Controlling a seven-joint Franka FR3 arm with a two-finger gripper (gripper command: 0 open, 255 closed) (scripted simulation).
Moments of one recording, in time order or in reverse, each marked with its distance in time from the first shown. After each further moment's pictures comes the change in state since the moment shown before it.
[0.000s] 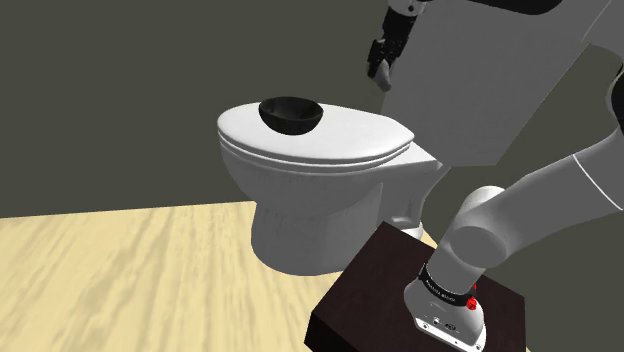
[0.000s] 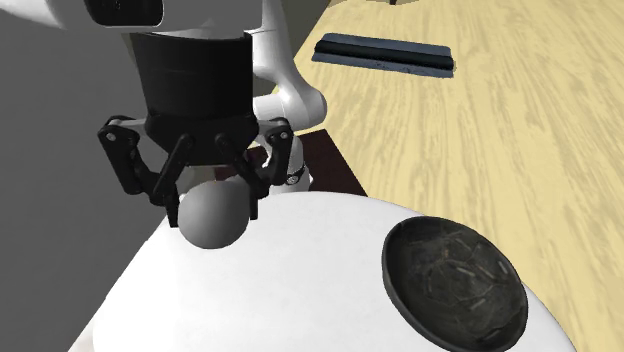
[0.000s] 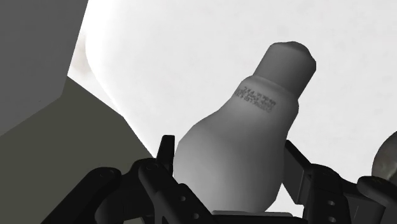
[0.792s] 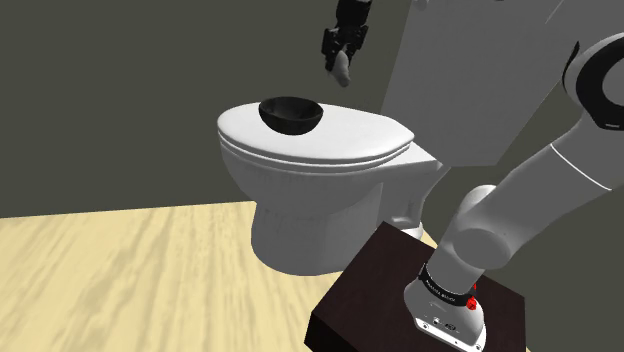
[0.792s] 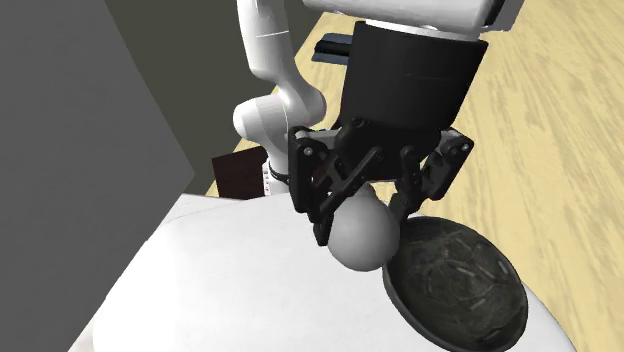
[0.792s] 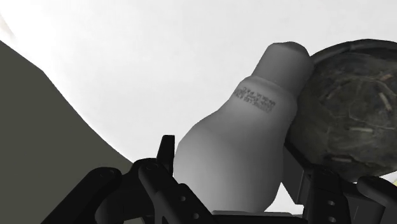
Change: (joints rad) arm 0.065 0.178 0.183 0.173 0.032 -0.047 0.230
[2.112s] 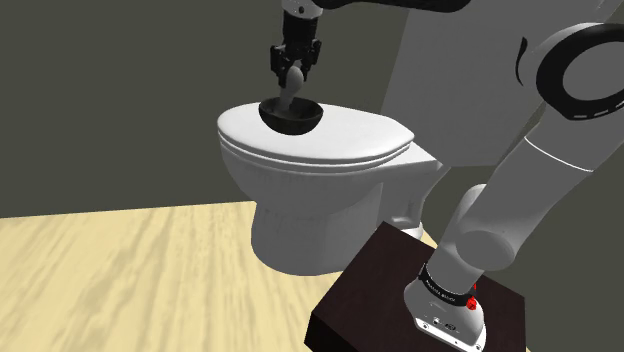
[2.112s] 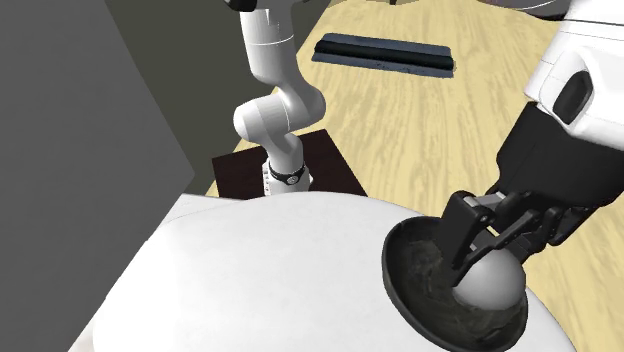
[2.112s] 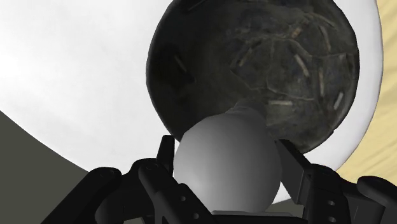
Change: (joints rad) arm 0.064 0.194 0.138 0.081 -0.023 0.064 0.224
